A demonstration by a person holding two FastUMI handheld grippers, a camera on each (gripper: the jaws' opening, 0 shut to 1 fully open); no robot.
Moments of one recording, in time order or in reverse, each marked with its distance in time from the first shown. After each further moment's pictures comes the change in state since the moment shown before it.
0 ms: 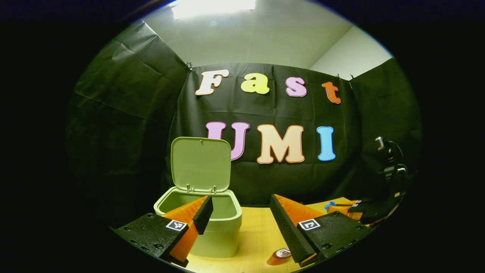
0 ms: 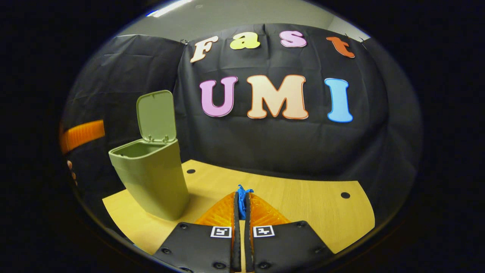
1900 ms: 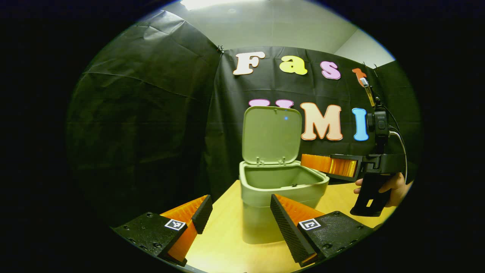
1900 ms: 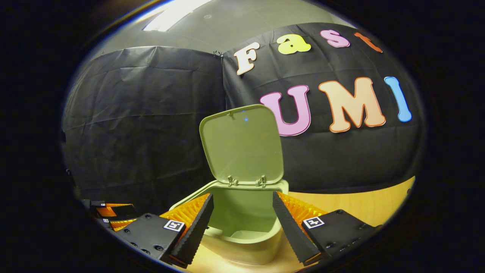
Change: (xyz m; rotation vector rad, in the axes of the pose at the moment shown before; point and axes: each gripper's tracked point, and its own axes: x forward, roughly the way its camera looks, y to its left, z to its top) left arm -0.039 0.151 -0.057 0.003 0.139 0.147; right arm 0.081 0.246 0.073 0.070 -0.106 0.333
